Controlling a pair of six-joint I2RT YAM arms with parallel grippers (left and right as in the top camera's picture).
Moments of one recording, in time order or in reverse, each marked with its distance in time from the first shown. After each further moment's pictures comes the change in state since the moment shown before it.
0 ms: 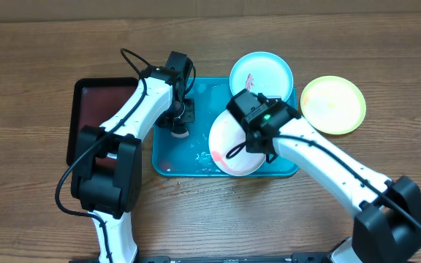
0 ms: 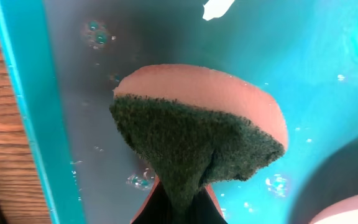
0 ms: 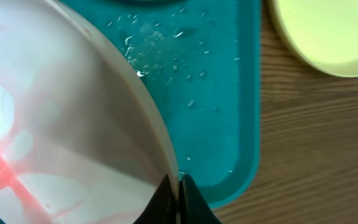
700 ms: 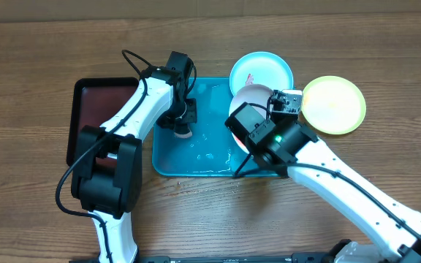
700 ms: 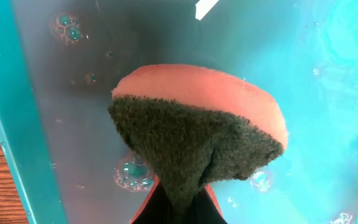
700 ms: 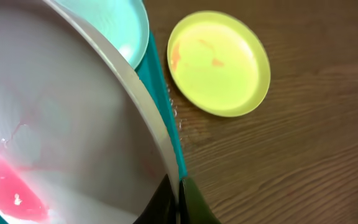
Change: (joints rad) left arm -0.002 0.000 0.000 0.005 0.041 -0.003; right arm 0.102 -0.183 0.000 -0.100 0.370 0.177
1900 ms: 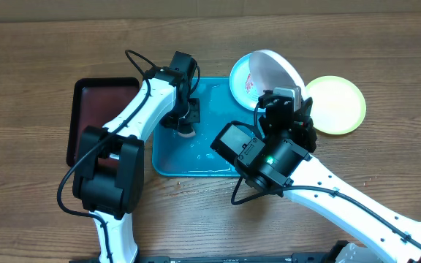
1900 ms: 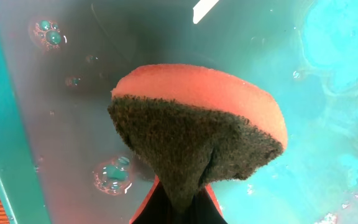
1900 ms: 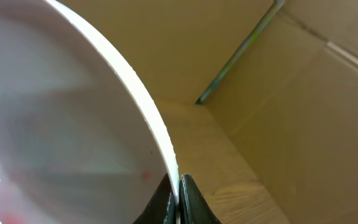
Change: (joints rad) left arm -0.020 0.000 0.000 0.018 0.003 -0.019; right arm 0.136 -0.031 0.000 -0.020 0.690 -0.005
